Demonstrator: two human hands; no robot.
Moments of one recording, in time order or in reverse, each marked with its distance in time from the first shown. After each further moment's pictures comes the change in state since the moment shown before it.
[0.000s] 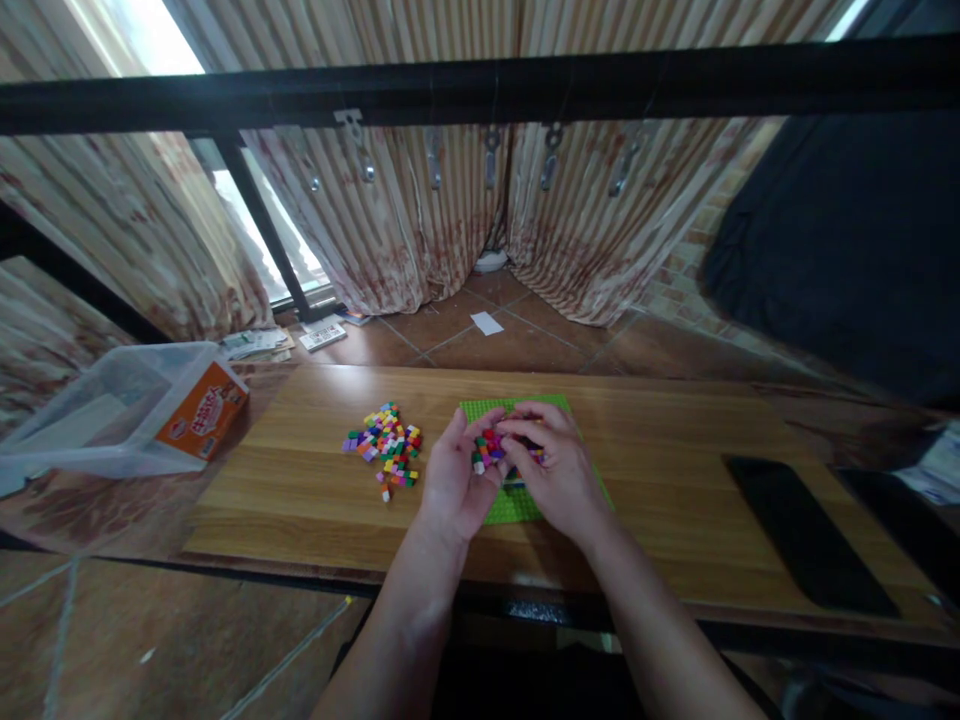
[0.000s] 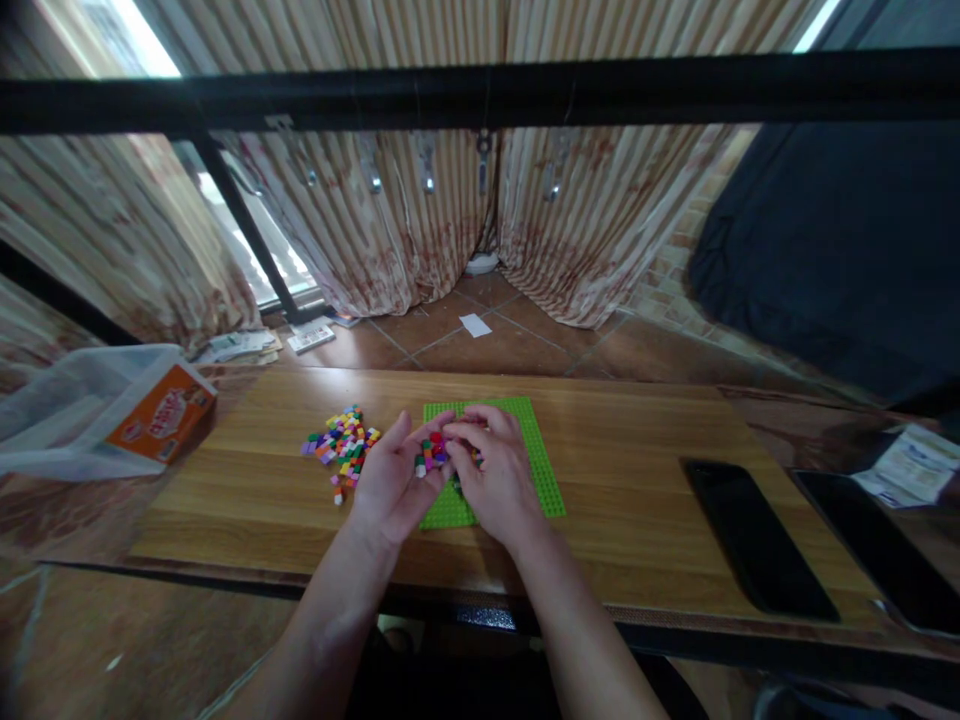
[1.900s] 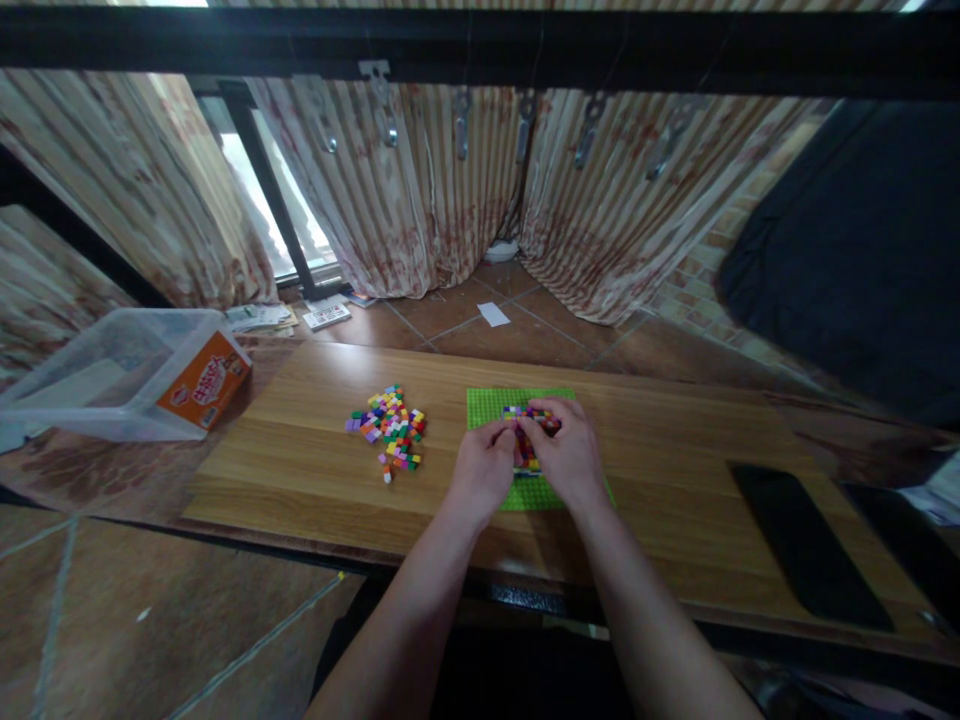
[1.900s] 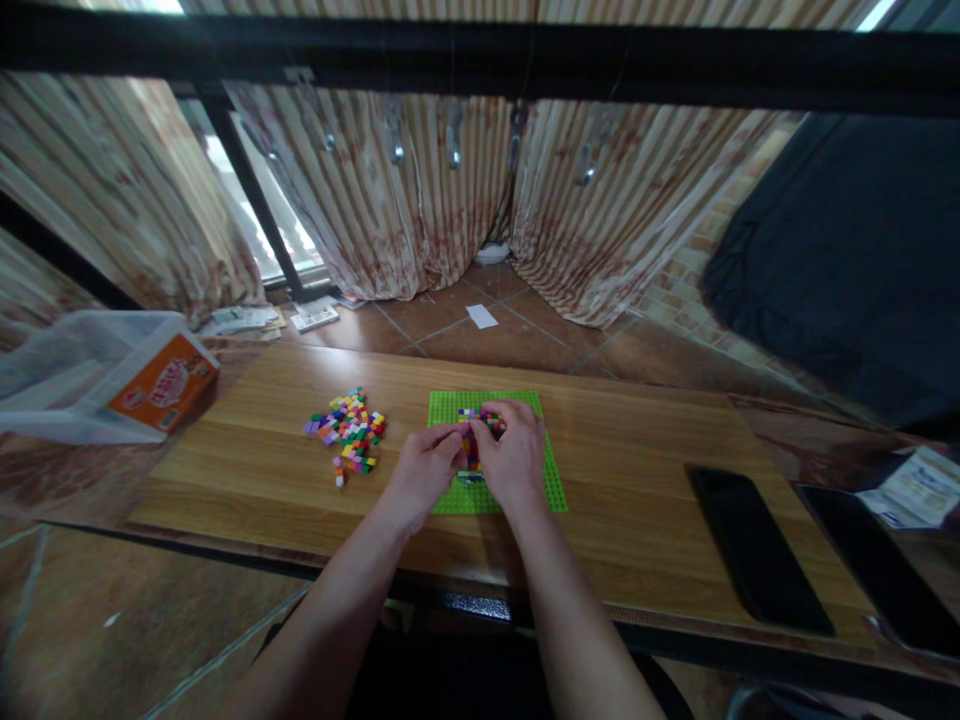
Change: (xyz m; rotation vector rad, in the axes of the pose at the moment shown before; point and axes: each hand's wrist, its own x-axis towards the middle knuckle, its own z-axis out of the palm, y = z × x) left_hand 0.016 -0.027 -0.017 0.919 0.099 0.329; right_hand 0.007 0.039 0.018 -0.120 0.121 0.247
